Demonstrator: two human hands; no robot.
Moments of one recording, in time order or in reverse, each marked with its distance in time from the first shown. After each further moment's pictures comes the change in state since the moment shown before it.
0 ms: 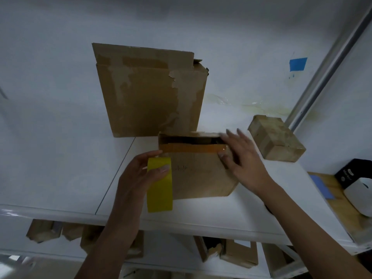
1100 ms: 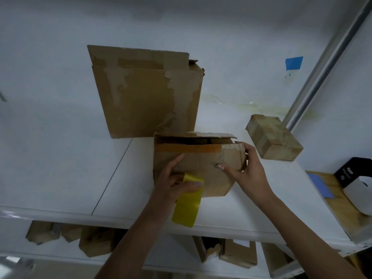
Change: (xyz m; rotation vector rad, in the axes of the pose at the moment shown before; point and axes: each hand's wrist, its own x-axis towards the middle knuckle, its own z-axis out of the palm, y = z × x) left_hand 0.017 -0.039 0.049 -0.008 -0.238 -0.140; right_hand -0.029 0.009 0.001 0.497 0.110 0.314
